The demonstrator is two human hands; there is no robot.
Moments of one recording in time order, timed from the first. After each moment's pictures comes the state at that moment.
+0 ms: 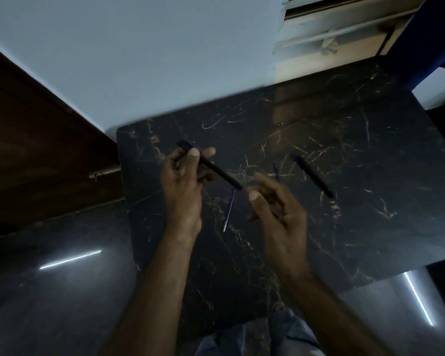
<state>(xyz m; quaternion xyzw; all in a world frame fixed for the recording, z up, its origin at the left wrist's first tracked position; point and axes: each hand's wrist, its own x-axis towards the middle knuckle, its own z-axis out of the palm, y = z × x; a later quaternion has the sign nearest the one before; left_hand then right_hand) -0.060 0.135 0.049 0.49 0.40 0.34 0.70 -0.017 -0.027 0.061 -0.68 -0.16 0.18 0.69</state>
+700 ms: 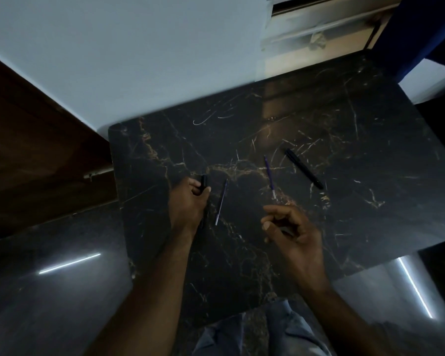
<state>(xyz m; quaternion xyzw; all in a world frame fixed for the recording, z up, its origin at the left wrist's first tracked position) -0.086 0.140 -0.070 0.78 0.49 0.12 0.36 -0.018 -0.104 0.028 -0.72 -0.12 0.25 0.64</state>
